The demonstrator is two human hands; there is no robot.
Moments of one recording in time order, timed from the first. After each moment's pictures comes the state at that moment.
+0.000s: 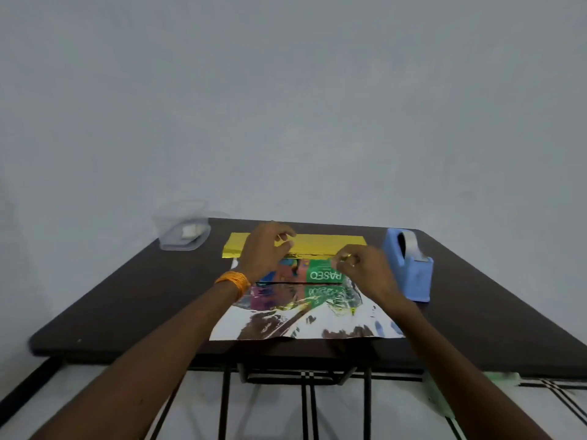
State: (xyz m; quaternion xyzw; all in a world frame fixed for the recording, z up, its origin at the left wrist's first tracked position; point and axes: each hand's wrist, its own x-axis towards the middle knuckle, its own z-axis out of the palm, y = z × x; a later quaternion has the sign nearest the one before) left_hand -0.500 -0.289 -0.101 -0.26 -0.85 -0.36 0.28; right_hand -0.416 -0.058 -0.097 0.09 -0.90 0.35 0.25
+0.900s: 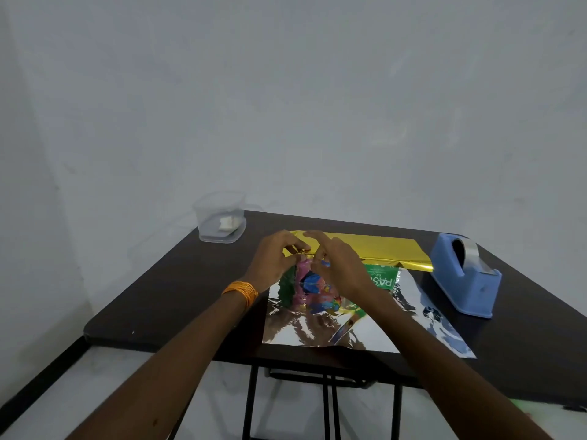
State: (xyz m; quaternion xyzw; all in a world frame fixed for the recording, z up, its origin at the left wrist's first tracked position) left_hand -0.515 -0.361 -0.132 -0.26 -0.84 -0.42 0.25; right_hand -0.472 -0.190 -0.110 0.23 -0.92 0.22 0.23
